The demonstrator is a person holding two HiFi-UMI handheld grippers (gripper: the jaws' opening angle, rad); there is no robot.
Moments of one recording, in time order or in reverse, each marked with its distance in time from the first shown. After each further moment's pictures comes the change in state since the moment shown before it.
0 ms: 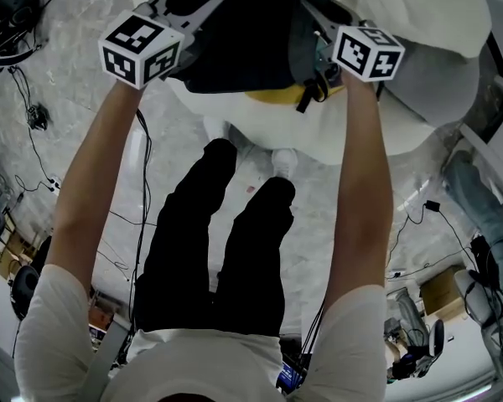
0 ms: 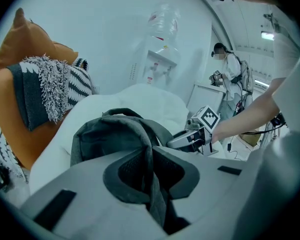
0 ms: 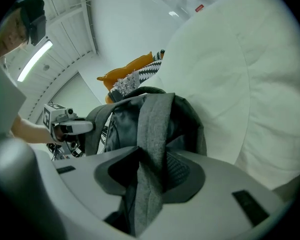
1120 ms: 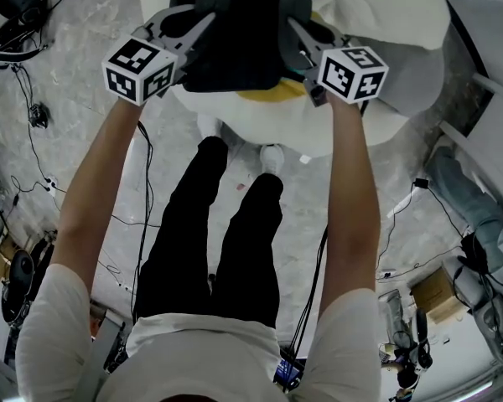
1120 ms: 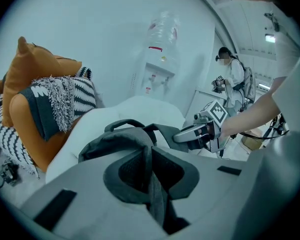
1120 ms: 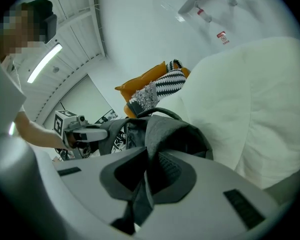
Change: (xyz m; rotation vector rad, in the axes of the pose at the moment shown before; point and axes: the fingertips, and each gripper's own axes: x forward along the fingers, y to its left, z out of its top) left arm -0.054 -0.037 0.041 -0.039 -0.017 0.042; right arm -0.066 0.079 0.046 -0.048 -0.021 0.064
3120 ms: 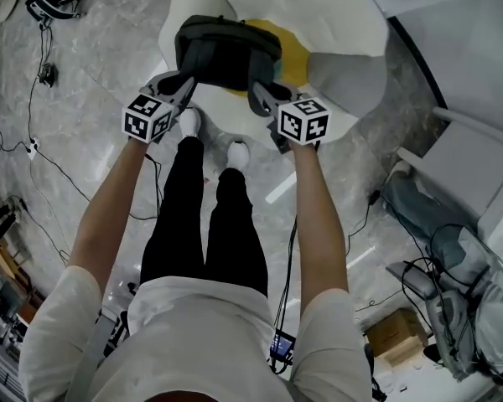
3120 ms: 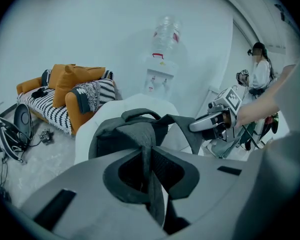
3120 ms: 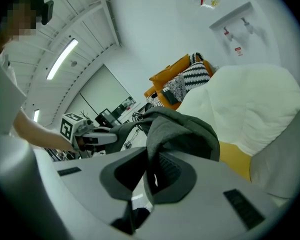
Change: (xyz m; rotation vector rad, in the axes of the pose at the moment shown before) left arm -0.144 -0.175 -0.043 -0.185 0.078 0.279; right arm -0.157 0.150 -0.056 -0.047 0.189 0.171
